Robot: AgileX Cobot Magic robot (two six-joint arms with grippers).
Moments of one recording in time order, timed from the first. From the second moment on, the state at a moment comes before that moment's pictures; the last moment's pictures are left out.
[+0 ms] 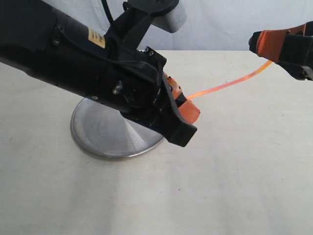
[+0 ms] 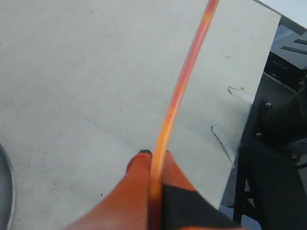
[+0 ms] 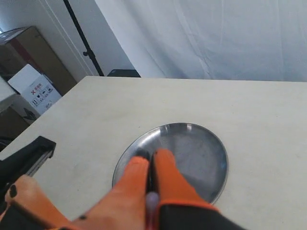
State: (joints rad) left arm -0.89 1.38 -1.12 -0.60 0.66 0.46; right arm 0.25 0.78 -0.68 0.85 0.39 -0.49
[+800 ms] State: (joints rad) left arm -0.89 1.35 -1.12 -0.57 0.91 0.44; right arm 0.25 0.99 -0.68 0.85 0.29 -0.49
